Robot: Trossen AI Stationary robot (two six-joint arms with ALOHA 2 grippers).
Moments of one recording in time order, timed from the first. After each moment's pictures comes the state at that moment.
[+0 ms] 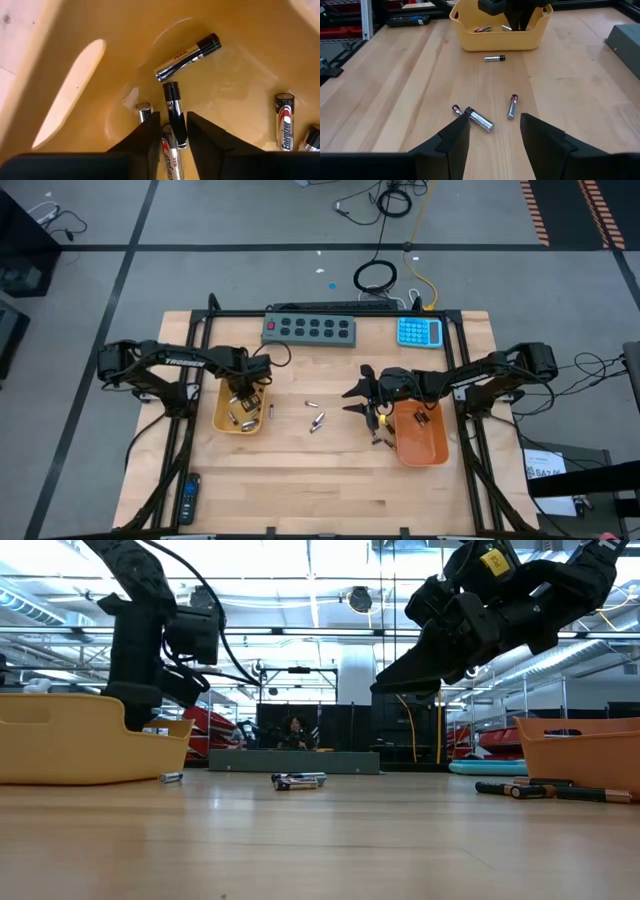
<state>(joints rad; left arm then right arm) 0.28 1.43 0.71 -0.86 -0.01 -0.28 -0.03 1.46 0.52 0.55 -0.10 0.07</state>
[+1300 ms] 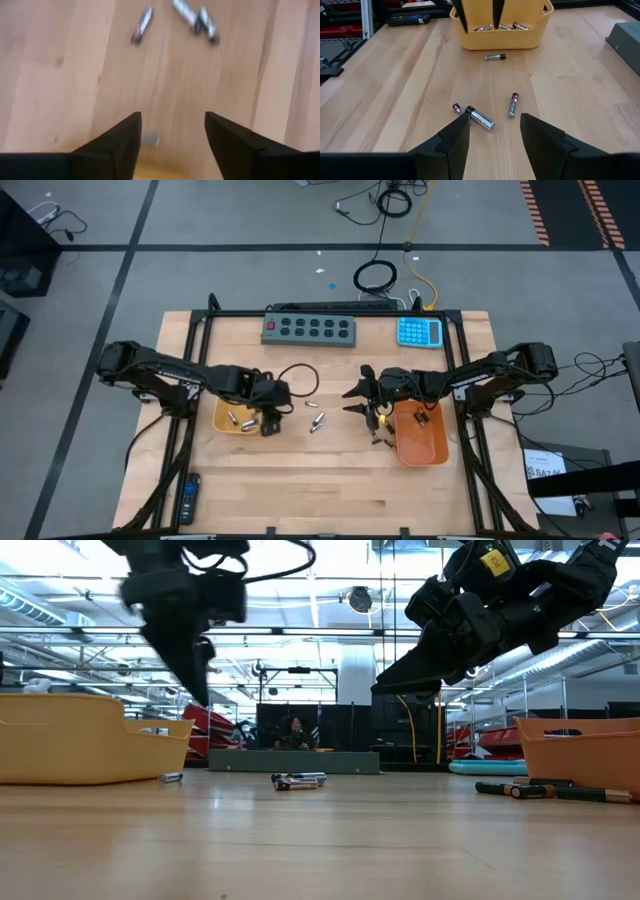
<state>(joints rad) -0.09 1.44 0.96 -0.68 -0.04 -0.27 -0.03 1.46 0.52 0.54 -0.10 0.07</state>
